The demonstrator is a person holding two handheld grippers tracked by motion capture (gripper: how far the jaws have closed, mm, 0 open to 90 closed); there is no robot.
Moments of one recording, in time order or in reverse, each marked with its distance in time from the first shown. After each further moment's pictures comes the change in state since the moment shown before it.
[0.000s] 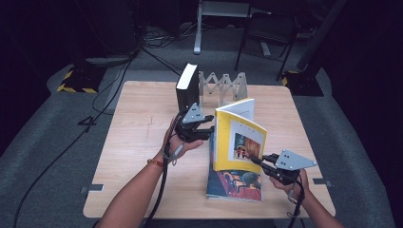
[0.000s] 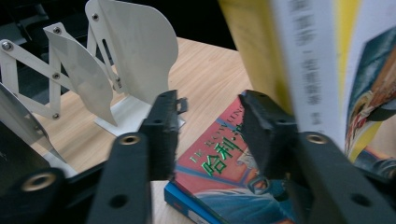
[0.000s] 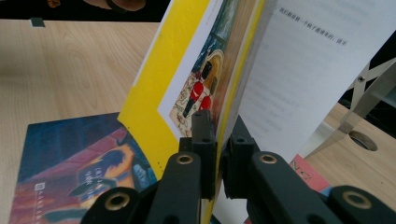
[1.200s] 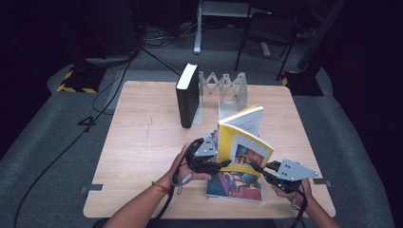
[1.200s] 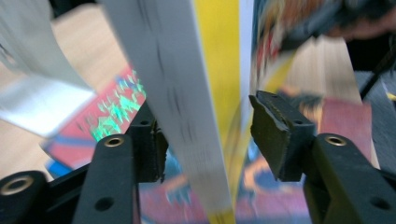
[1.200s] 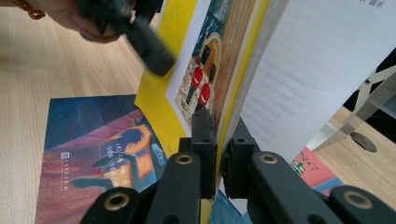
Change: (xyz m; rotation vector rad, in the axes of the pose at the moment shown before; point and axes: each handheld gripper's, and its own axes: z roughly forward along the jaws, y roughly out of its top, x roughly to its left) left arm -0.064 -0.033 0.019 0.047 -0.152 0.092; right arm 0.013 -0.008 -0.010 0.011 0.009 -0.052
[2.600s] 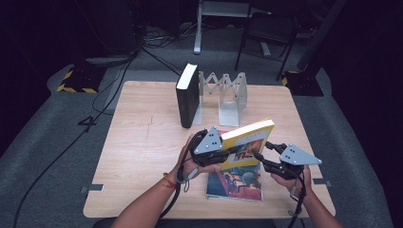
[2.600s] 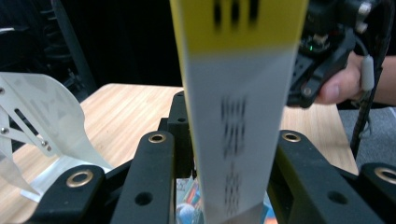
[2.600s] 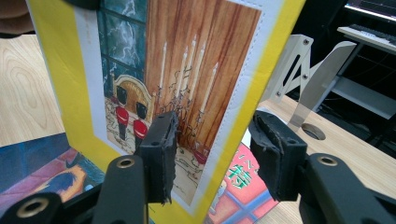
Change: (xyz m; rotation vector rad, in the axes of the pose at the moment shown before) left arm -0.010 0.044 -0.017 -0.180 0.018 0.097; right arm -0.027 0.011 0.007 -0.027 -0.168 0.106
